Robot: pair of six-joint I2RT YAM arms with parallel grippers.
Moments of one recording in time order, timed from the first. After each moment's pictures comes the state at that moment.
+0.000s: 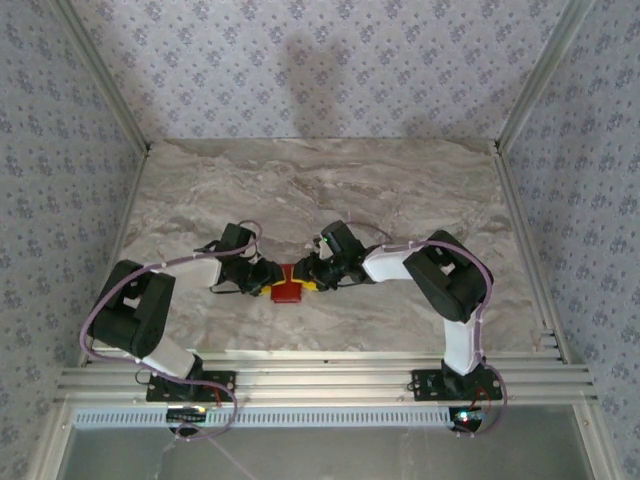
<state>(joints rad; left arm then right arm) -0.40 1.55 0.66 -0.24 0.52 -0.79 0.75 1.93 0.95 0.19 -0.61 1.06</state>
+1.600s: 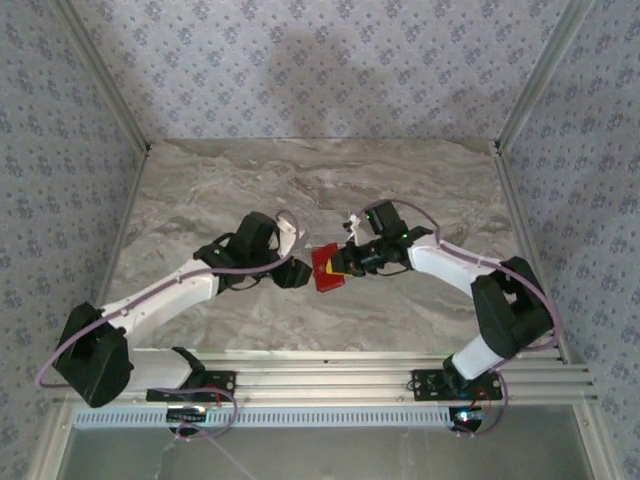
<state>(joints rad) -0.71 1.25 0.85 -0.40 0.34 -0.13 0.53 1.55 0.92 -0.35 -0.76 0.52</state>
